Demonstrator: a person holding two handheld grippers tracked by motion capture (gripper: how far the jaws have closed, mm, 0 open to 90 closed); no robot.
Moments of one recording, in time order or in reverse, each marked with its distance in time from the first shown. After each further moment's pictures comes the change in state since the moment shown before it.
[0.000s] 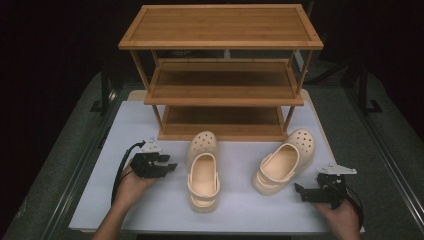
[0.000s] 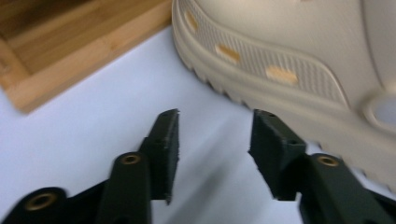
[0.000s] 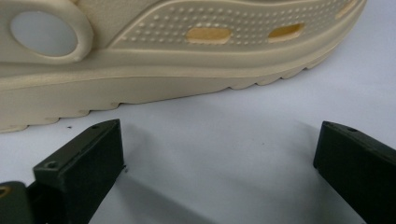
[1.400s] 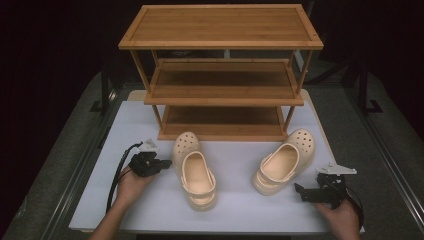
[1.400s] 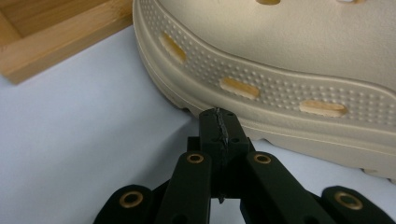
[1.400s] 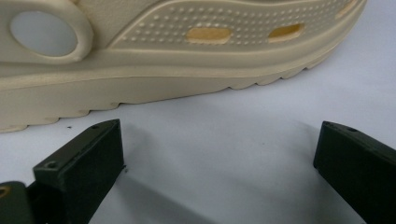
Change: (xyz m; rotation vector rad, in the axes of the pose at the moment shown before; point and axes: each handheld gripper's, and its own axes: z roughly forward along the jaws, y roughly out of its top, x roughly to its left) left arm 0.020 -0.004 0.021 0.026 -0.036 -0.041; right arm 0.000 0.000 0.000 0.000 0.000 0.000
